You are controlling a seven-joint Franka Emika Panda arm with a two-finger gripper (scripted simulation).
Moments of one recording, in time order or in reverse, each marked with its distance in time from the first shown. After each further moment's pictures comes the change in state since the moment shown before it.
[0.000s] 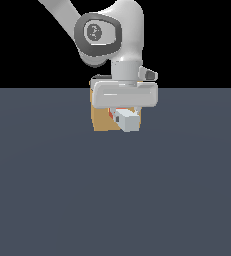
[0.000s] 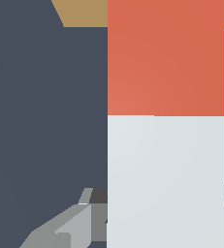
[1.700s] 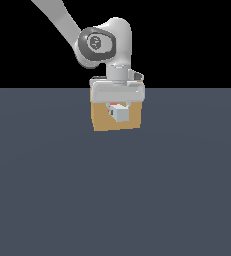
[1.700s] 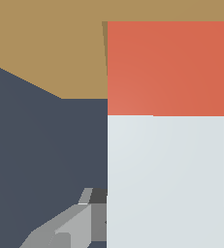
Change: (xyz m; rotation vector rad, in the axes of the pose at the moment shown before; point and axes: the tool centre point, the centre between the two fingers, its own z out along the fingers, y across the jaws) arm 0.095 0.004 -0.003 -0.002 0.000 0.007
